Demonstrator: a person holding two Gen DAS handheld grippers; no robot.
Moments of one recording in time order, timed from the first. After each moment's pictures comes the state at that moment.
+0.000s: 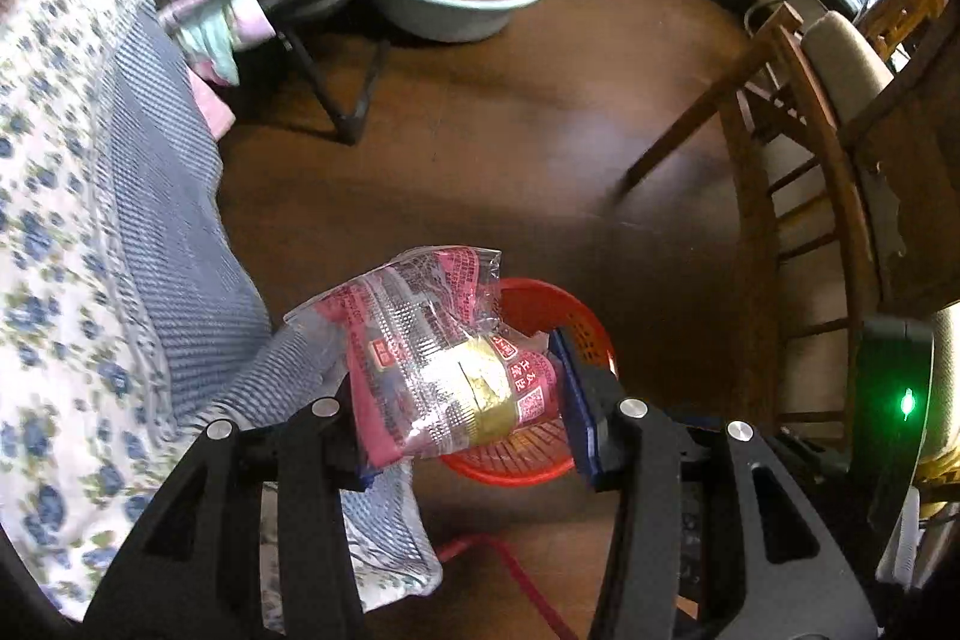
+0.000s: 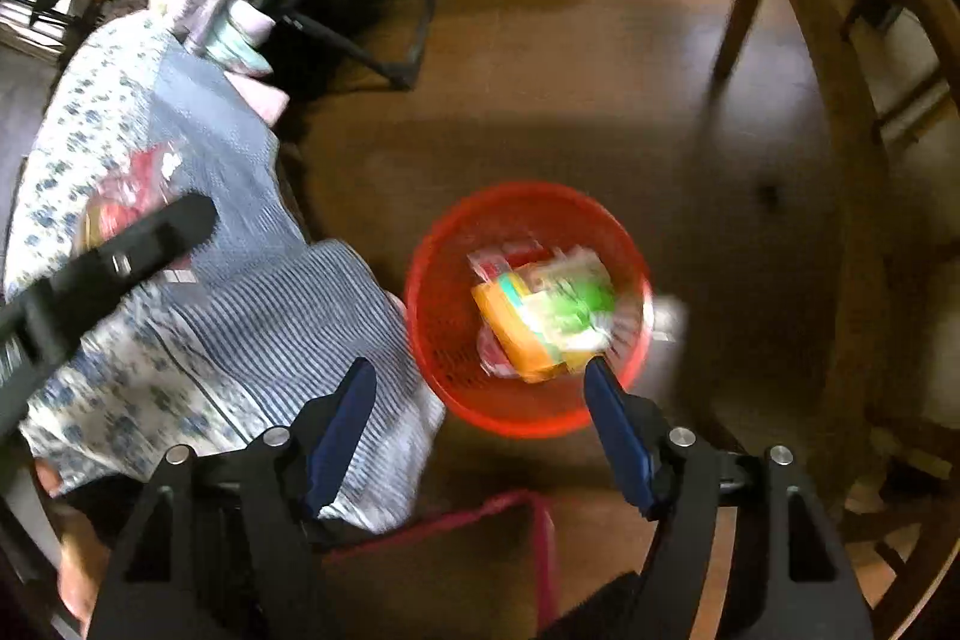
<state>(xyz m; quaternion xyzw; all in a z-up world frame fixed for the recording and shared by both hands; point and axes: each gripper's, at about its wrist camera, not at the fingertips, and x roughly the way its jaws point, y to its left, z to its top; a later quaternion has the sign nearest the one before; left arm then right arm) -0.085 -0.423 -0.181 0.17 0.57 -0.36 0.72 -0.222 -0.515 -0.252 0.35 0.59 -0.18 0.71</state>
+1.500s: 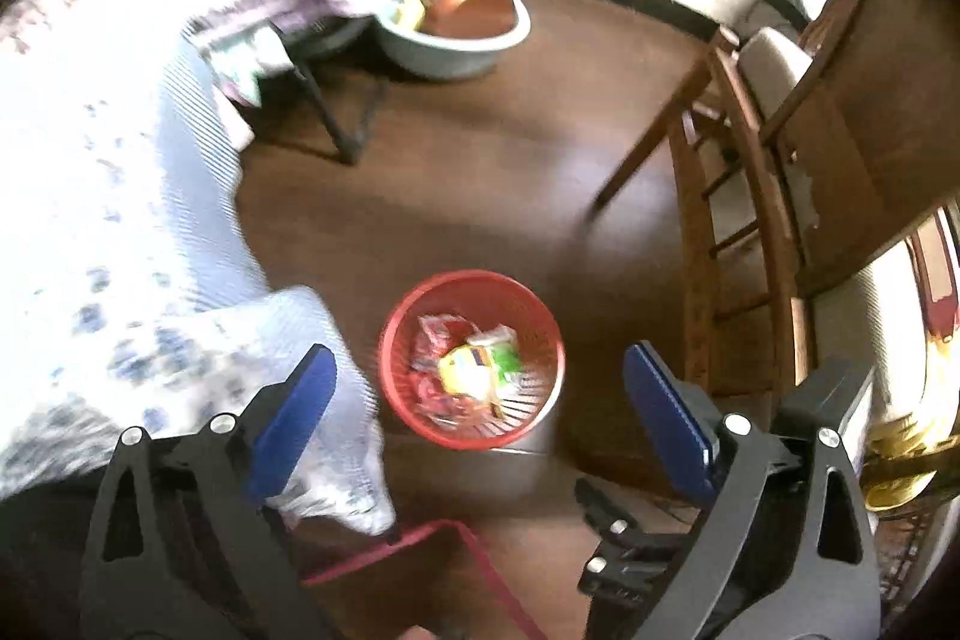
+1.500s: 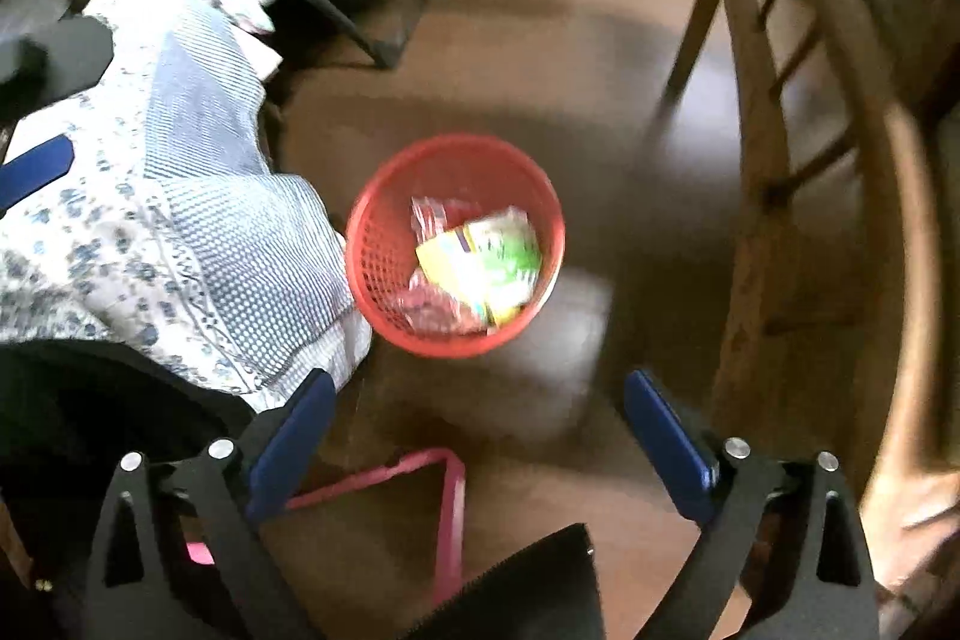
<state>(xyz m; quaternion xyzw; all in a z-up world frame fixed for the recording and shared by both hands) -0.167 -0.383 -0.105 0.15 0.51 -0.35 0.77 -0.290 -0.488 -0.215 0.25 0.56 -0.19 0.77</state>
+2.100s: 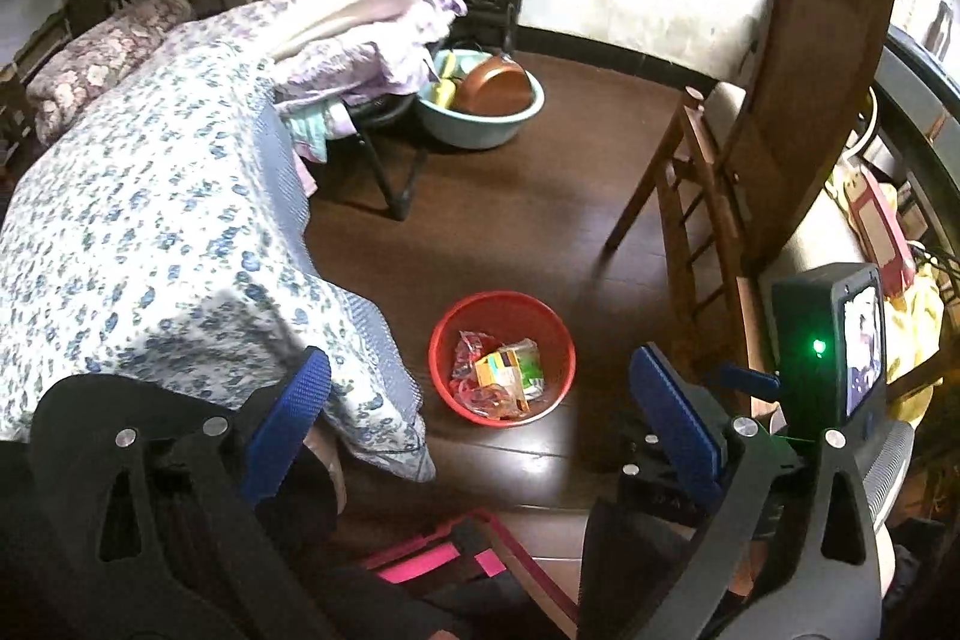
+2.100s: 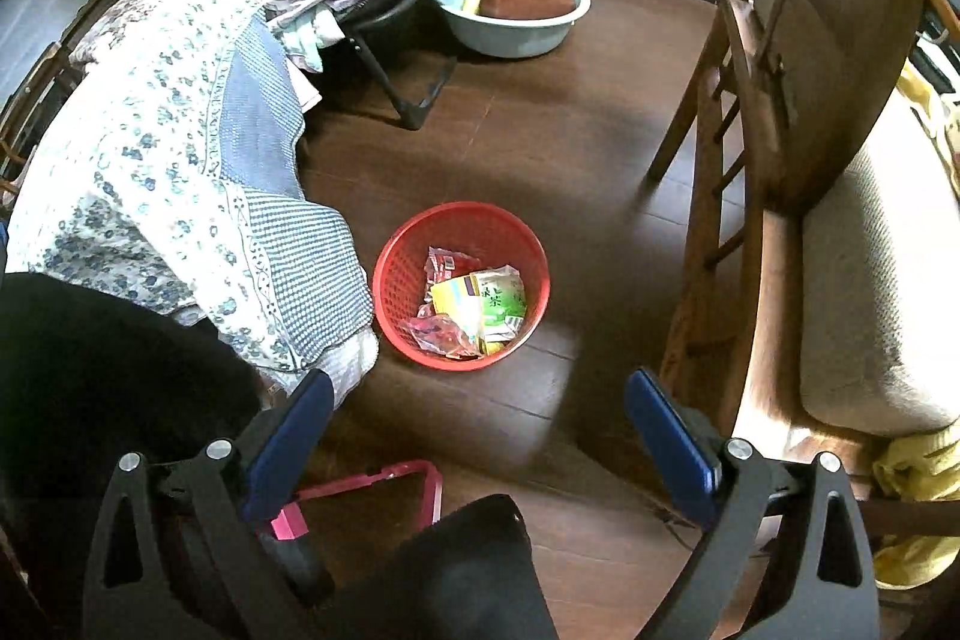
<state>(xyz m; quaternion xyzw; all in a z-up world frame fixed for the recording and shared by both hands) -0.238 -0.301 -0.025 0.13 0.44 -0.34 0.82 -0.316 -0.454 -0.134 0.18 0.53 -0.19 0.80</state>
